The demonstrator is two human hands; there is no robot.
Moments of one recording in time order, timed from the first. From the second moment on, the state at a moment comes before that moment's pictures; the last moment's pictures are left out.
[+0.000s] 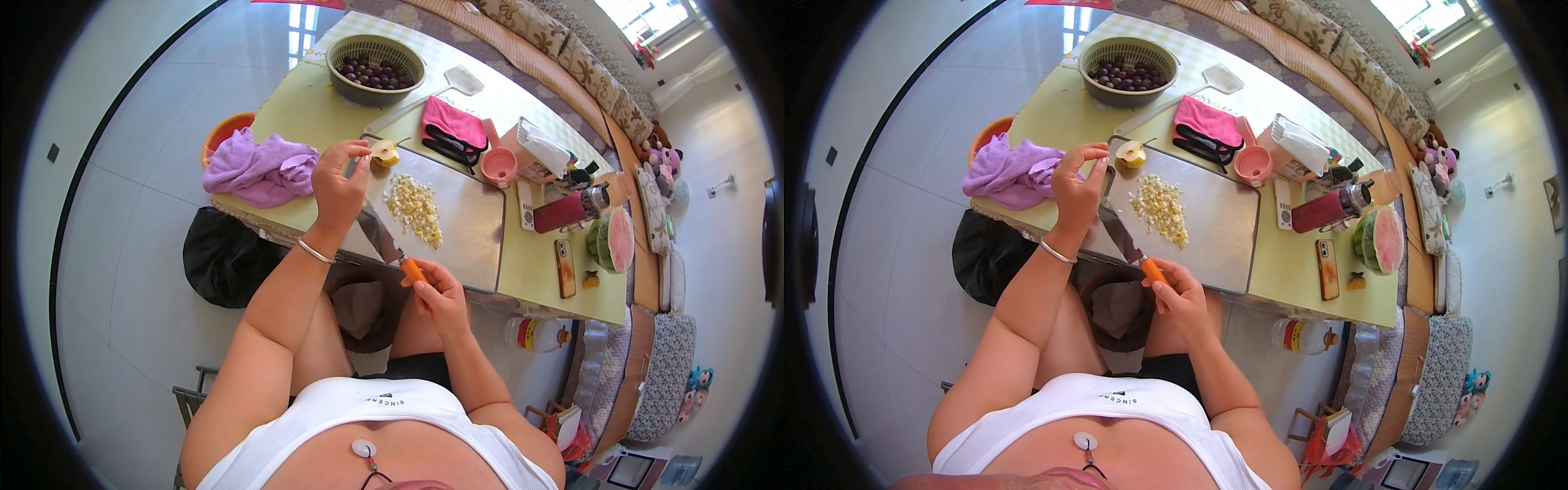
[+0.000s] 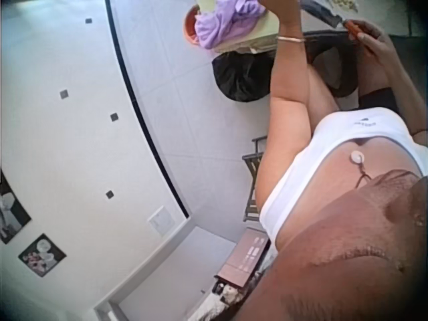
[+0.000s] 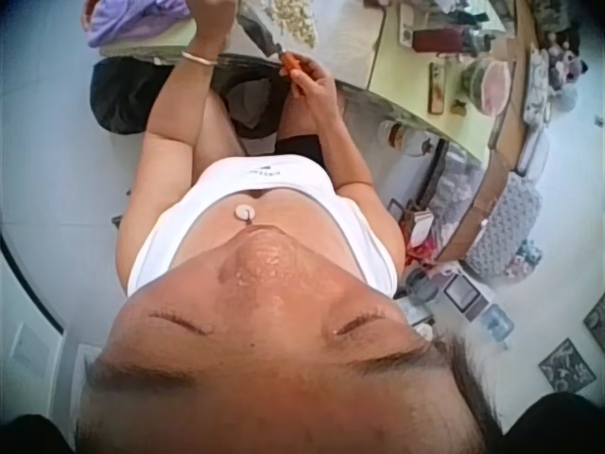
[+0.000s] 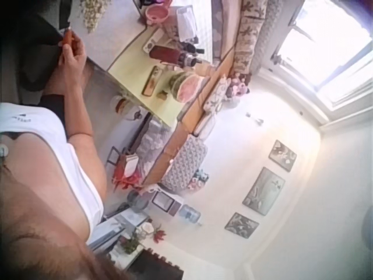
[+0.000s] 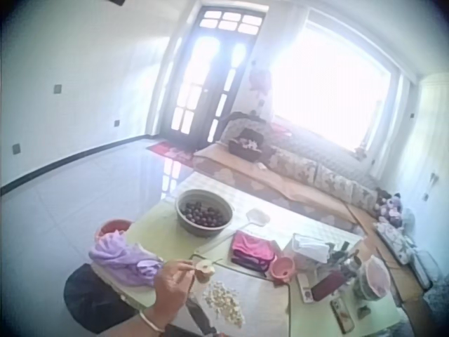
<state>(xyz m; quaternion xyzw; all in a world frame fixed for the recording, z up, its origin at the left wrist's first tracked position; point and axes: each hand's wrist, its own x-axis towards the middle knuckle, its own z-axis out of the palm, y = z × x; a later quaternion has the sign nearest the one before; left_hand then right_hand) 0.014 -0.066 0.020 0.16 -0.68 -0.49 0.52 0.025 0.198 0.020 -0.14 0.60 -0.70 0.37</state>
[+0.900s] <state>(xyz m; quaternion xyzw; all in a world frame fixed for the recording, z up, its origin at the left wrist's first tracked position) 0.003 -0.060 0.011 0.15 -0.70 -0.51 0.48 -0.021 0.206 0.030 -0.13 0.68 -0.71 0.14</state>
